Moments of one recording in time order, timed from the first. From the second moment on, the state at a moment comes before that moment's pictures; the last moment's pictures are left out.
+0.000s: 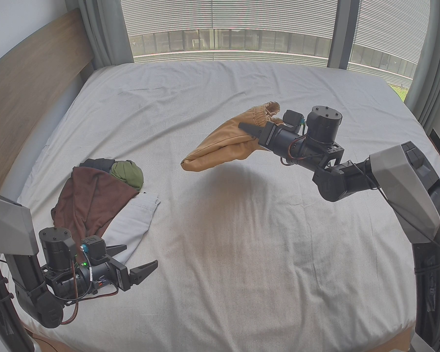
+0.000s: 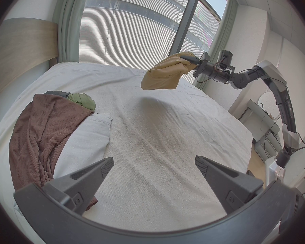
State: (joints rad) left arm -0.21 2.07 -0.11 -1.55 -0.35 -0.02; right arm 0.39 2.43 -1.70 -0.83 0.50 0.62
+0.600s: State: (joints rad) left arm -0.21 2.07 -0.10 -1.55 -0.35 -0.02; right arm 0.34 2.69 -1.72 -0.91 0.50 0.55
